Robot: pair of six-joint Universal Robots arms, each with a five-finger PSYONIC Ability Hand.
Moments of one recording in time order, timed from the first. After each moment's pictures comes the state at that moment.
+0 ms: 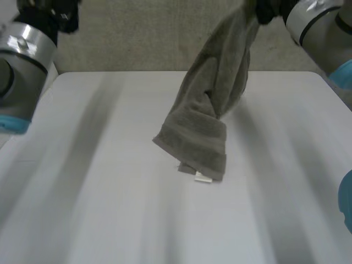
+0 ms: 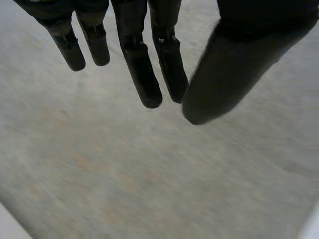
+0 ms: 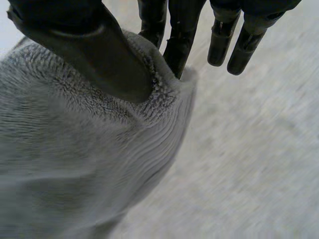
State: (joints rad) left arm 4.42 -1.86 -1.26 3.55 -1.39 3.62; right arm 1.93 -0.66 -0.06 0.54 1.34 2.72; left_hand 1.06 1.06 0.22 0.23 0.88; right_hand 1.32 1.29 0.21 0.23 1.17
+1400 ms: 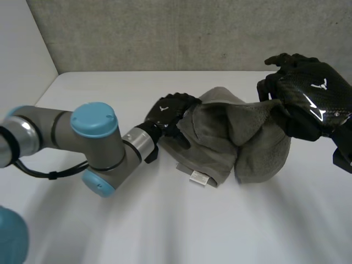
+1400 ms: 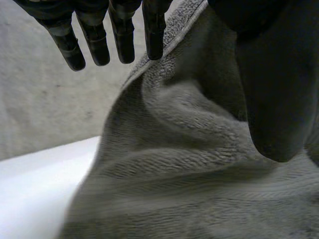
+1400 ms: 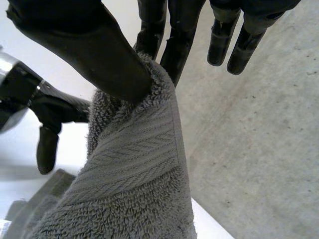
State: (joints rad) left arm 4.15 -2.39 -1.15 3.49 -1.23 2.96; right arm 1.63 -1.87 1.90 -0.12 0.86 2.95; left_hand 0.33 0.29 0.22 0.23 0.08; right_hand 1.32 1.29 0.21 0.23 1.17
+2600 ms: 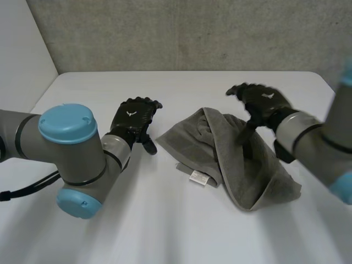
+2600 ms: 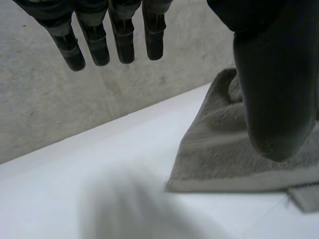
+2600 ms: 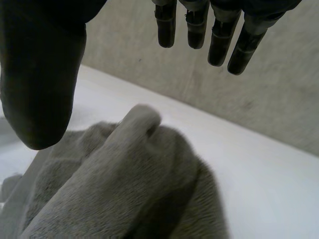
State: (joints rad) left arm 4.16 -2.14 -1.44 3.43 -1.58 3.17; right arm 1.96 -1.18 1.38 0.05 1.39 3.10; left_hand 0.33 0.29 0.22 0.23 0.08; right_hand 0.24 0.26 0.21 0.23 0.06
